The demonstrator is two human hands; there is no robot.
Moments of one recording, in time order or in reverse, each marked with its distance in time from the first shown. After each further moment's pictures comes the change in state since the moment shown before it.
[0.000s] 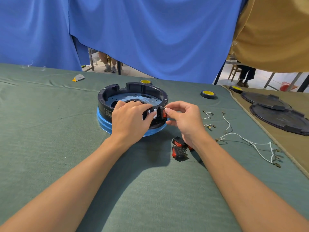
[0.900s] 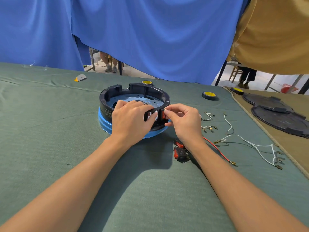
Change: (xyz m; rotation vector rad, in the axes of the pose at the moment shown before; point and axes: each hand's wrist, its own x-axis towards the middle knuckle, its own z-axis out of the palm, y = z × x) left_hand -0.001 -0.002 -0.006 0.002 -0.037 0.002; right_hand -0.007 0.007 0.006 -0.155 0.063 -0.216
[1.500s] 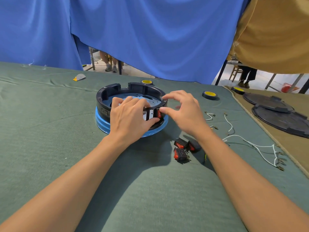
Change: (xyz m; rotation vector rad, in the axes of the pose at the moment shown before) left_hand 0.006 -0.004 0.001 0.078 -0.041 -0.023; right_hand 0.028 -0.015 -0.011 -0.534 -0.193 -0.234
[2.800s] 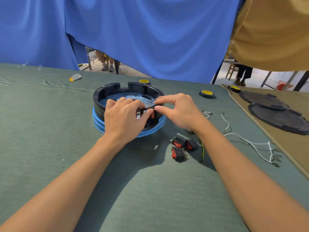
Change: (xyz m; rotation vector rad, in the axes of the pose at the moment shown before) left_hand -0.001 -0.007 0.005 -0.039 0.053 -0.035; right_hand 0.009 -0.002 -0.008 0.019 -0.155 -0.027
